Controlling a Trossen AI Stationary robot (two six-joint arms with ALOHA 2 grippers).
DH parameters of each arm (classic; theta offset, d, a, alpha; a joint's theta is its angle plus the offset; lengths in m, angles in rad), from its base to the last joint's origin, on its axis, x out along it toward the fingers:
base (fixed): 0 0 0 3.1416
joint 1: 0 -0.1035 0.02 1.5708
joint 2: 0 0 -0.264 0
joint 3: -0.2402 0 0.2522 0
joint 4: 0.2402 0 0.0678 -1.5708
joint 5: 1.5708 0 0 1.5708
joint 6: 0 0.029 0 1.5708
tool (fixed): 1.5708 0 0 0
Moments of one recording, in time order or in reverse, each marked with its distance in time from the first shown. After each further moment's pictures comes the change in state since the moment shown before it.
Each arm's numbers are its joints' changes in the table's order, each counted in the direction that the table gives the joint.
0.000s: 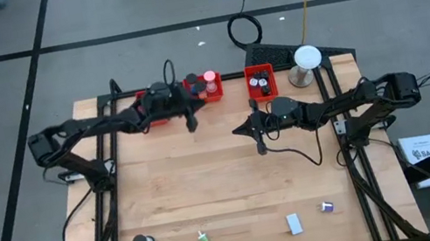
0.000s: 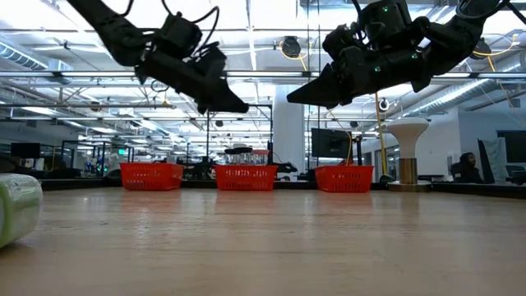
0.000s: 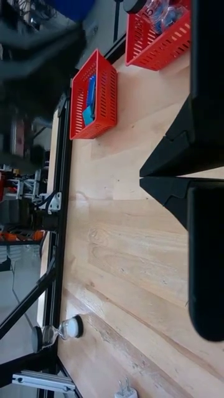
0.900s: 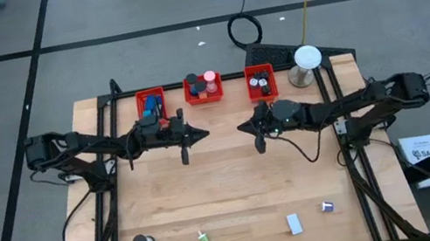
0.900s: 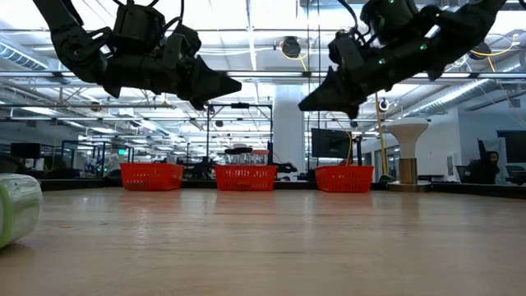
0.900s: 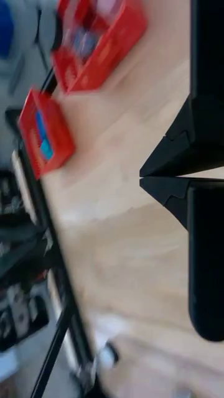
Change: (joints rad) left arm 0.225 -0.060 0.326 -0.522 0.070 -0.081; right arm -0.043 -0.079 0.000 0.175 0.198 0.339
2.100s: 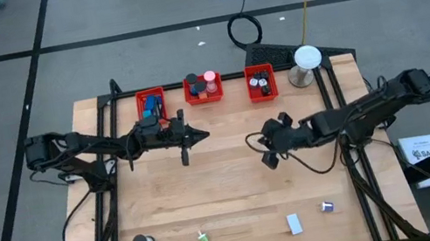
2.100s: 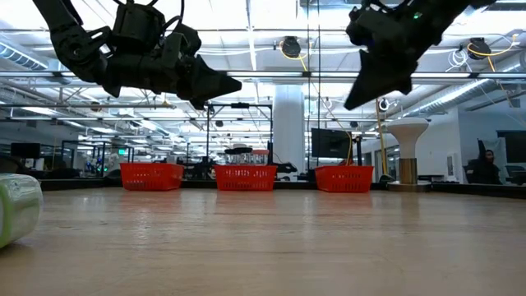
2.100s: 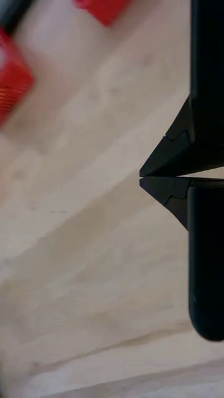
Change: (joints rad) left arm 0.010 0.000 0.000 0.000 -0.002 0.001; right arm -0.321 -0.096 -0.264 0.890 0.389 0.390
